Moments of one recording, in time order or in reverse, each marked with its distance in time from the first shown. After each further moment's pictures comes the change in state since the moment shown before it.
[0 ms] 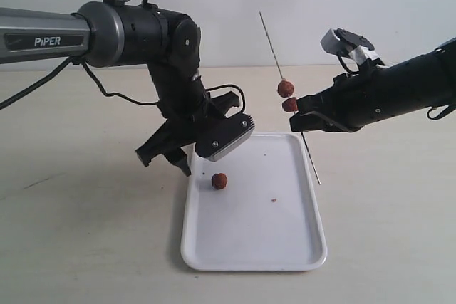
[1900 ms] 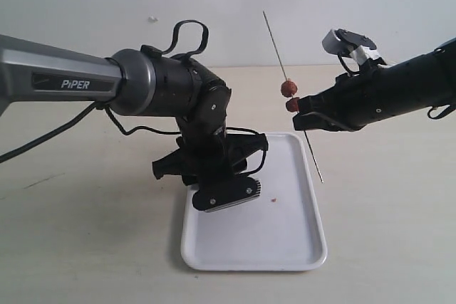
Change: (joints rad) left arm -0.131 -0.006 0.189 0.213 -0.277 0.163; right arm 0.000 0.000 0.000 -0.006 -0.035 0.000
